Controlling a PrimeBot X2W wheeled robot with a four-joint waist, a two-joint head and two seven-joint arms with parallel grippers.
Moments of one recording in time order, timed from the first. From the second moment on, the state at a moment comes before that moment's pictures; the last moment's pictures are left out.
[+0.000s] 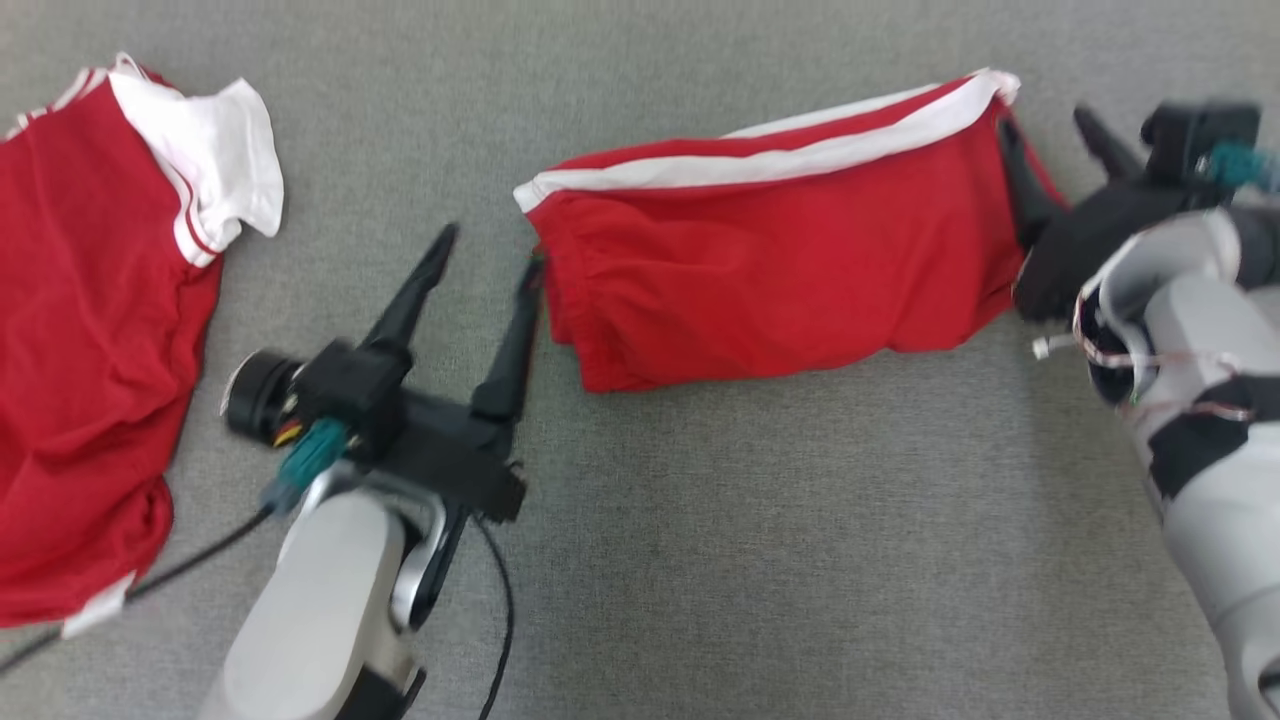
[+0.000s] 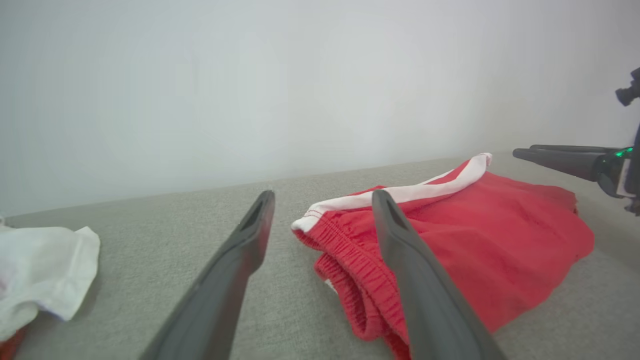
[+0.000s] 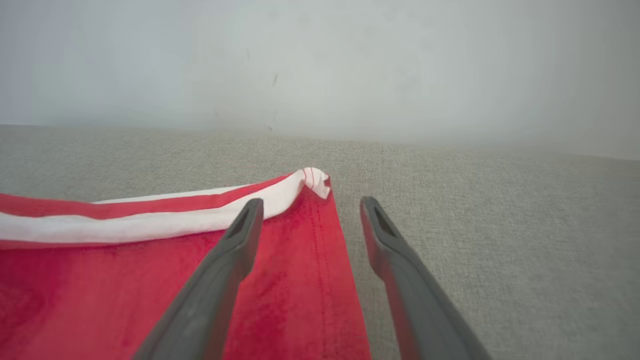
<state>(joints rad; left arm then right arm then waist) -0.61 0.13 -0.35 0.38 -0.29 -0.12 -0.26 -1.00 -0.38 0.32 0.94 0.43 0.13 -0.07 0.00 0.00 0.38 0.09</state>
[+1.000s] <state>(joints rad) -0.16 0.09 0.01 0.14 -0.14 -0.06 -0.26 -0.83 -0.41 0.42 1.06 0.63 0.13 -0.04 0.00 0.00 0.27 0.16</state>
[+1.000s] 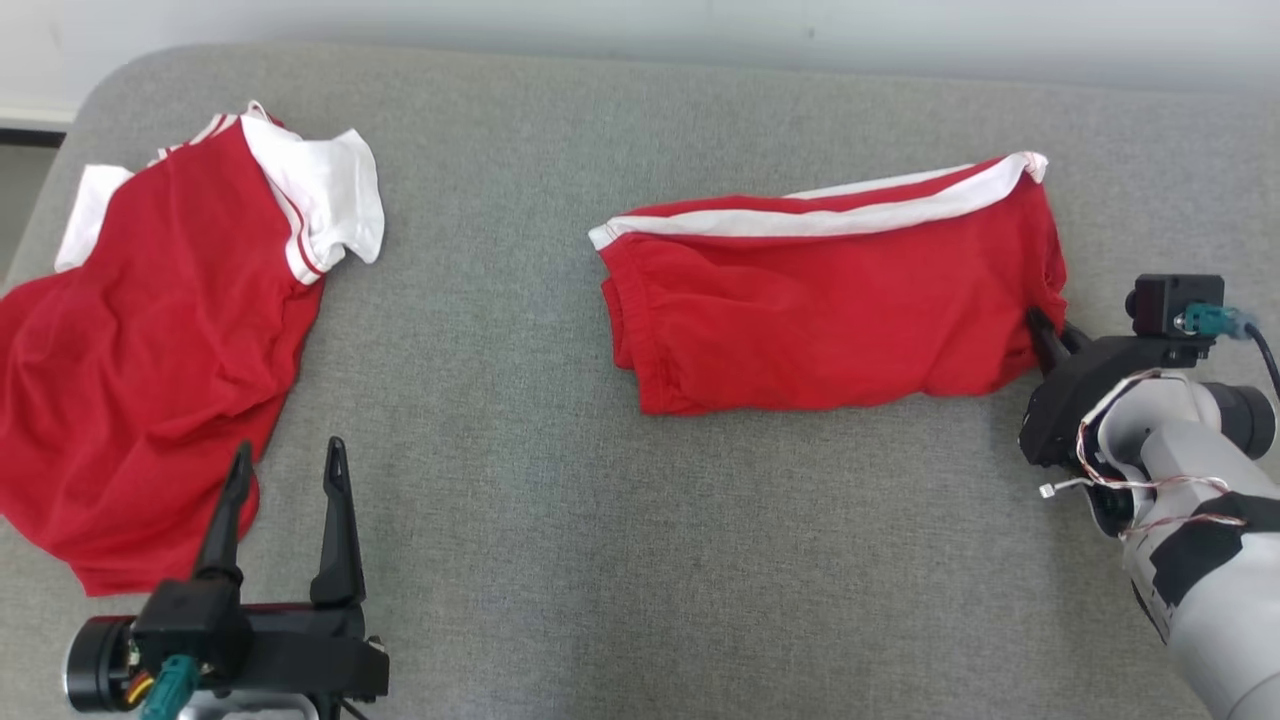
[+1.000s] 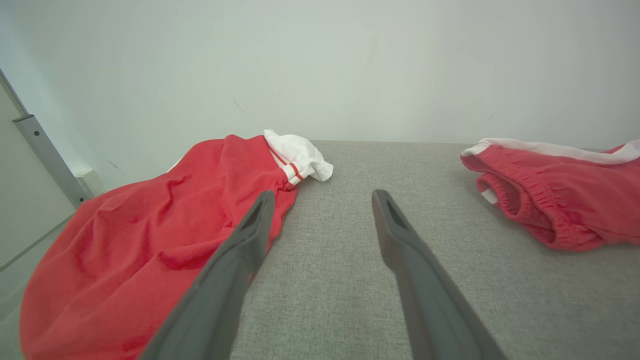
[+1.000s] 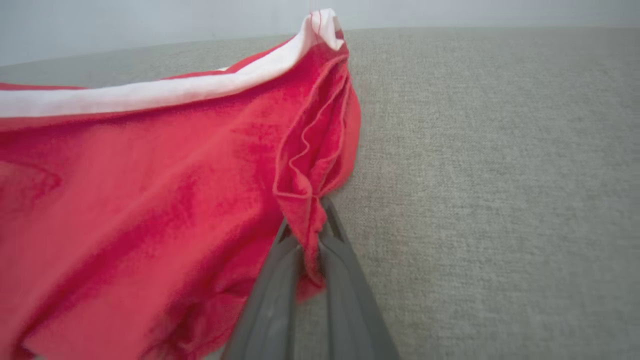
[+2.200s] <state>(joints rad) -0.04 0.07 0.04 0.16 -0.07 -0.09 -0.26 -0.55 -0.50 0.33 0.89 0.69 0.13 0.00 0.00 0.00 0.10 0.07</state>
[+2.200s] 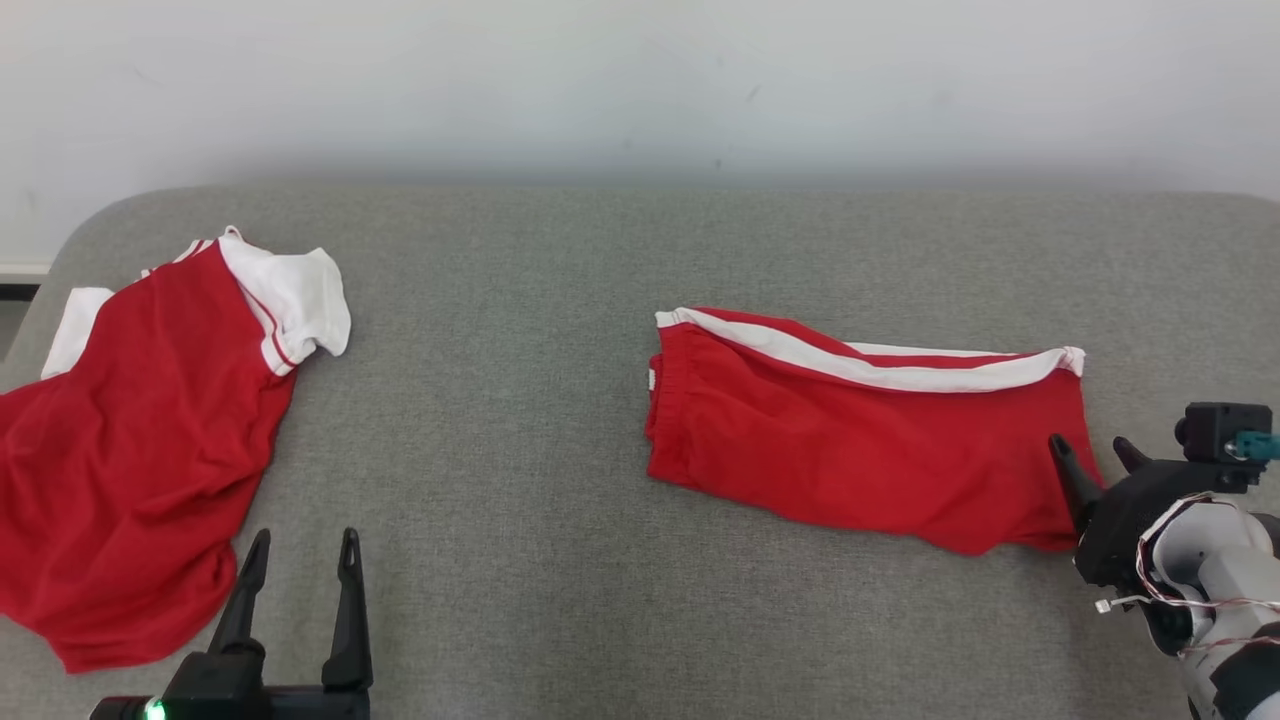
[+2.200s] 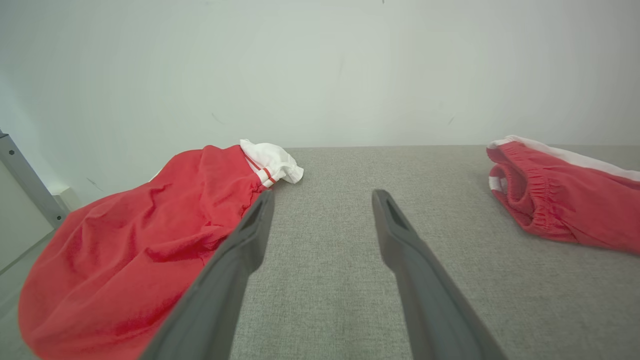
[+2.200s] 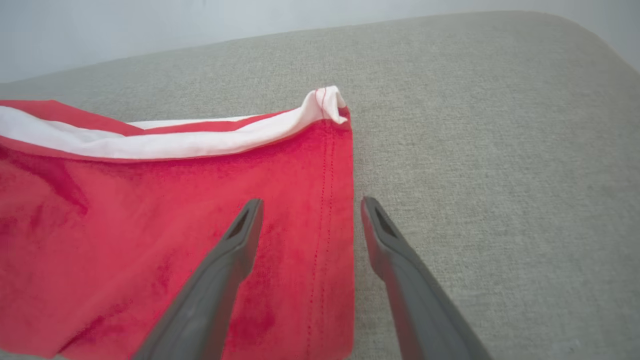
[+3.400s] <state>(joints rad) -0.06 0.06 0.04 0.18 -0.06 -0.10 -0.26 -0.71 -0.55 0.37 1.11 0.63 0.13 -0.02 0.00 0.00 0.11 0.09</state>
